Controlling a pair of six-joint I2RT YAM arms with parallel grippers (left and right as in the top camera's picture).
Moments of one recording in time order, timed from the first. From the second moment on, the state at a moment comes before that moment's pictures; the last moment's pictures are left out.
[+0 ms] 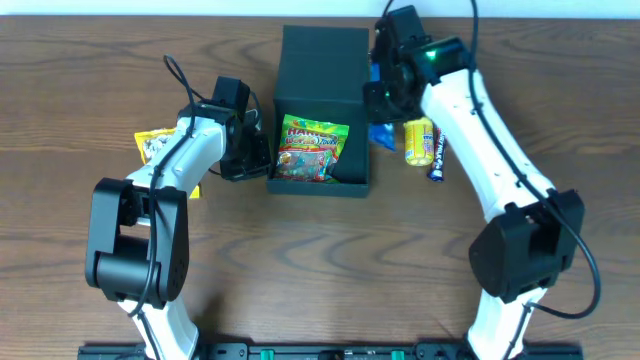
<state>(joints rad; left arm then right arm) -0.20 1.93 1.29 -0.78 0.33 -0.38 0.39 2.01 1.90 -1.15 -0.03 0.25</state>
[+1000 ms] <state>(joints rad) -0.20 1.93 1.29 -0.77 0.33 -0.38 0.54 2.02 1.75 -0.98 0.02 0.45</state>
